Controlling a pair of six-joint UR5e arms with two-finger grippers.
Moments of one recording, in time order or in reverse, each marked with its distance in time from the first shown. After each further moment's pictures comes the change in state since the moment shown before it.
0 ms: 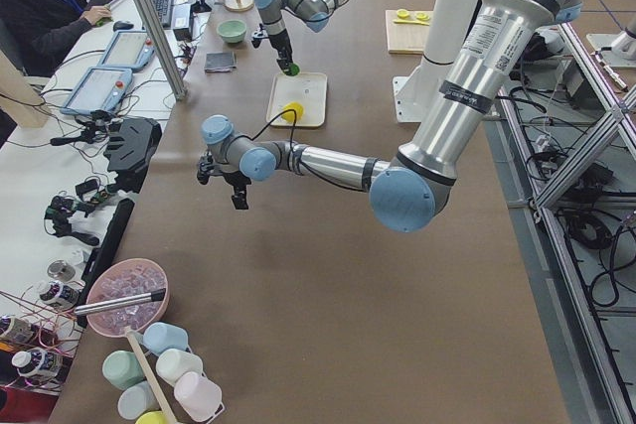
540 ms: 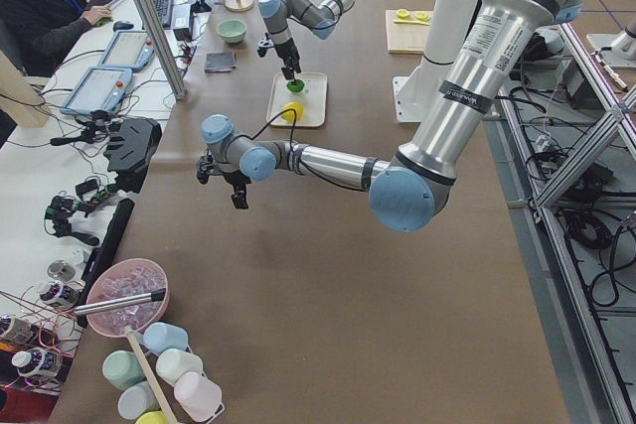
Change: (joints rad) left arm 0.000 -0.004 -0.001 0.001 0.000 -0.002; right arm -0.041 0.033 -0.014 0.013 -0.004 0.074
